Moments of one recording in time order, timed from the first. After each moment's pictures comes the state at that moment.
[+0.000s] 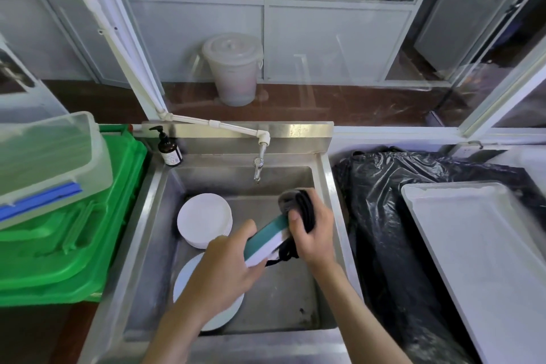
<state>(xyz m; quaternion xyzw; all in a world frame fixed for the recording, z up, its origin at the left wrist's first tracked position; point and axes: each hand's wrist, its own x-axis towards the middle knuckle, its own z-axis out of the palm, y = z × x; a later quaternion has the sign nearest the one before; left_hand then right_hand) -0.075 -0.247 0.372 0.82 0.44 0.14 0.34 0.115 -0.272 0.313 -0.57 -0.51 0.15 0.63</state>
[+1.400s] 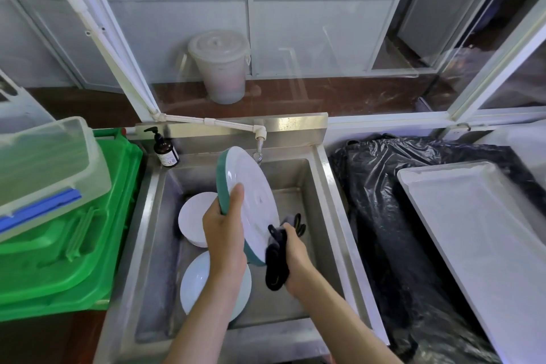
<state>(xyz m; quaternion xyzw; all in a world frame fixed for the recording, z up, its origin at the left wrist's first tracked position) -0.041 -0.219 0.362 0.37 0.54 0.46 0.60 0.050 -0.273 0.276 -0.56 0.14 0.59 0.57</state>
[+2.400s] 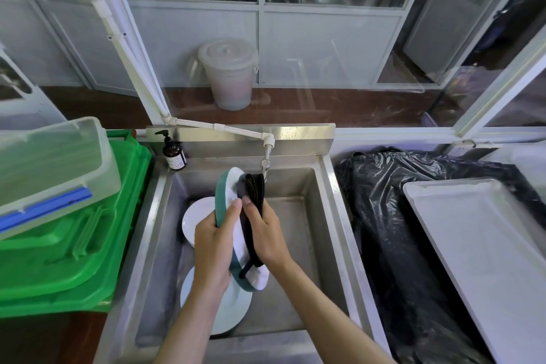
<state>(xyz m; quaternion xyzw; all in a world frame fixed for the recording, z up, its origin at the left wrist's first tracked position) -0.083 -0.208 0.348 0.42 0.51 0.42 0.62 0.014 -0.221 0.310 -0.65 -0.31 0.45 0.53</state>
